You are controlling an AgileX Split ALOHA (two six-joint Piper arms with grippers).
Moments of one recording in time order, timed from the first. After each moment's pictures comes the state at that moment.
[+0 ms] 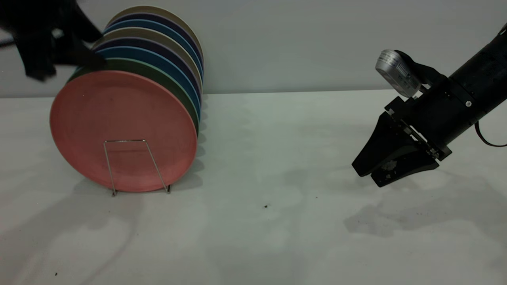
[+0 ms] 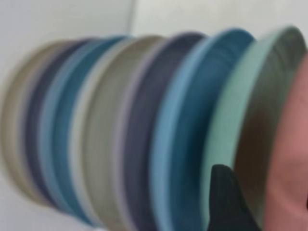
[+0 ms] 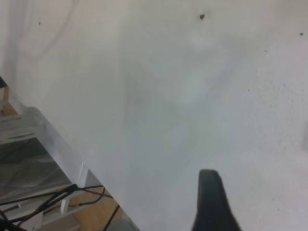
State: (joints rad) left arm -0.04 1.67 -1.04 -0.90 0.29 2.10; right arm 0.04 2.22 -1.25 0.99 0.99 -1.02
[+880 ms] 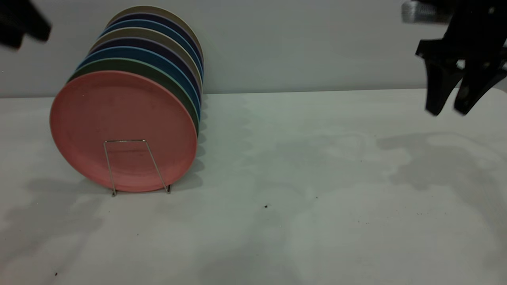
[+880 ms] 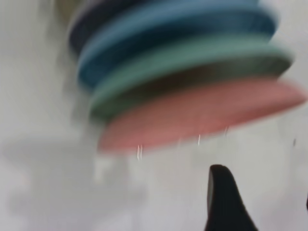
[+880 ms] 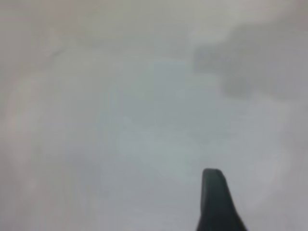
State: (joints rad) left arm 0.08 1.52 -1.04 -0.55 0.60 0.45; right arm 0.06 2.21 -1.77 0.18 1.20 -0.23
